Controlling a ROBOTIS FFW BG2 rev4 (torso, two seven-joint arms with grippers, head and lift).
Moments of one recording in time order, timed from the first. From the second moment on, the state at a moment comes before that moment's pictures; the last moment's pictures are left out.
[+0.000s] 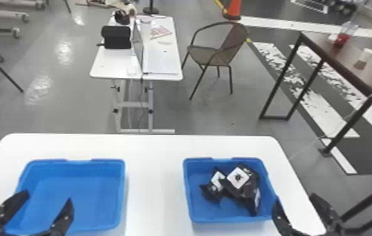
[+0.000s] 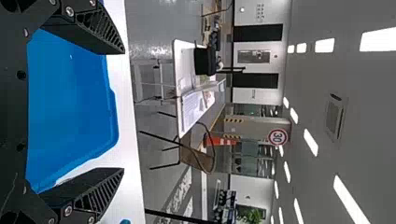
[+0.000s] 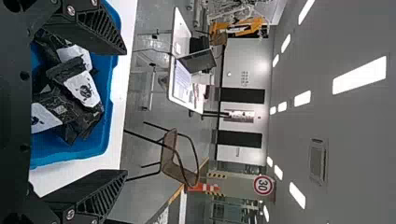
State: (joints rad) left arm 0.52 0.00 0.17 -1.84 0.06 -0.12 -0.44; right arm 0.57 0.00 -0.41 -1.70 -0.13 -0.37 0.47
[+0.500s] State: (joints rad) left arm 0.52 0.00 0.16 -1.84 0.06 -0.11 -0.44; right arm 0.57 0.00 -0.40 -1.70 -0.14 -0.36 0.47
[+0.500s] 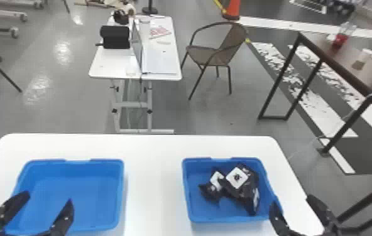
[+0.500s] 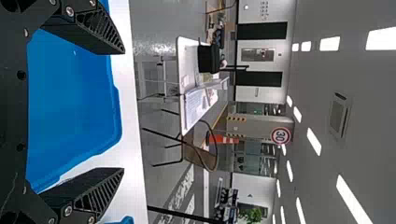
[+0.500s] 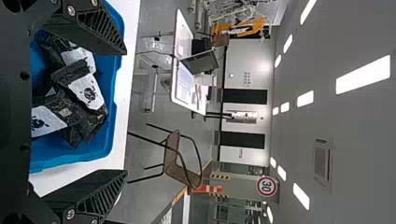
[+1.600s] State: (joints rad) left arm 0.52 0.00 0.15 -1.83 0.07 -0.09 -0.44; right arm 0.56 0.00 -0.39 -1.69 -0.15 -0.34 0.48
